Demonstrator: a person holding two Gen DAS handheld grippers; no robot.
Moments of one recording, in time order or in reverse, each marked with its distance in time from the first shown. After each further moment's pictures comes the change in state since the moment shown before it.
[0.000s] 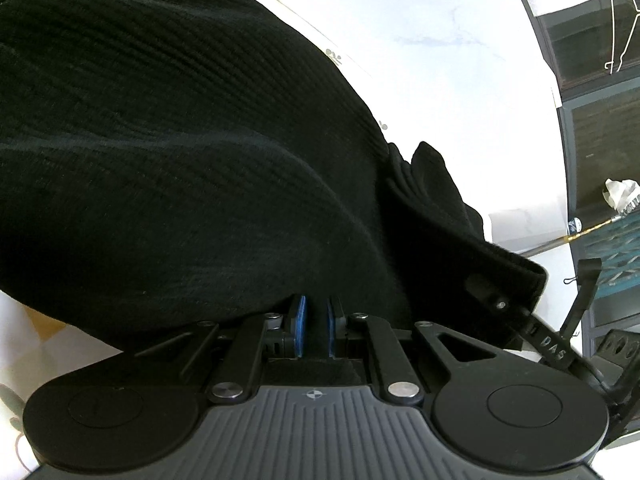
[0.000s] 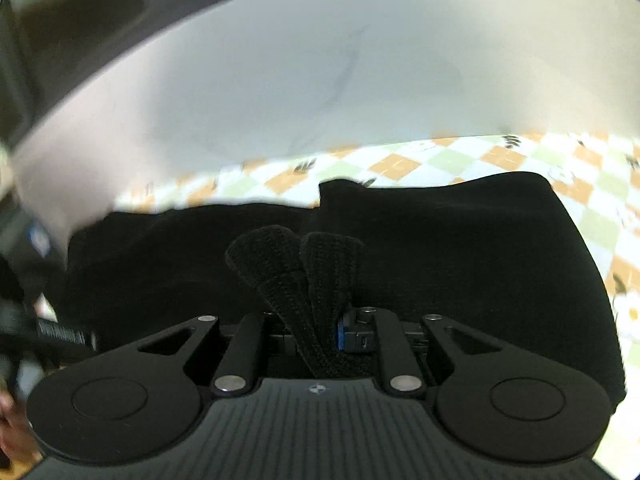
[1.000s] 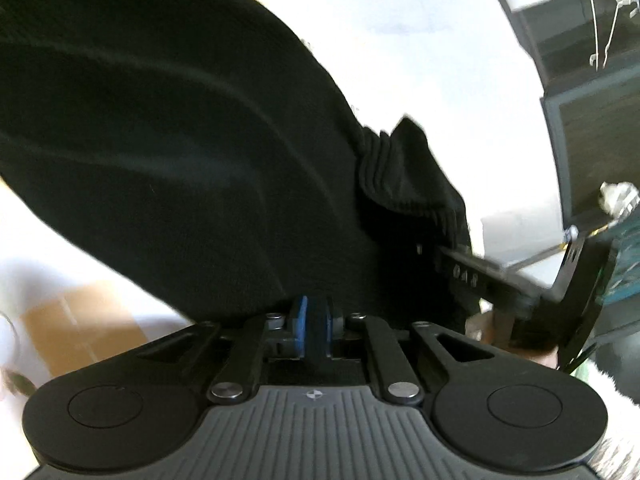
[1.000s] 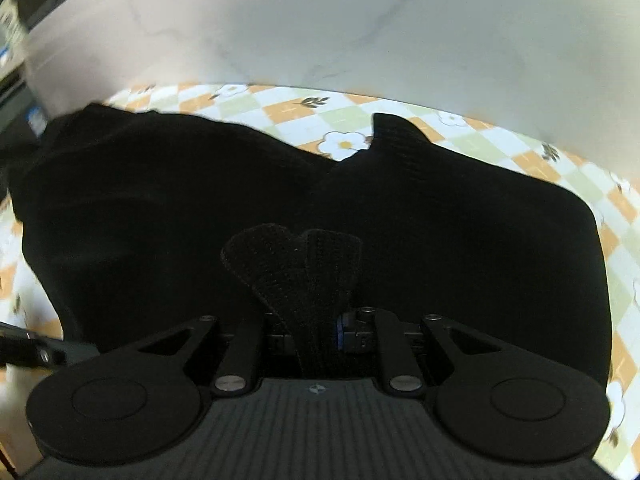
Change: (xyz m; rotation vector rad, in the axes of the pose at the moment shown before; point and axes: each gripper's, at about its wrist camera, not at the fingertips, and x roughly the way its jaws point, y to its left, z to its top) left arm 0.008 -0.039 -0.059 -0.026 -0.092 -0.005; right arm 0.048 -0.030 0.021 -0.225 0.178 0.002
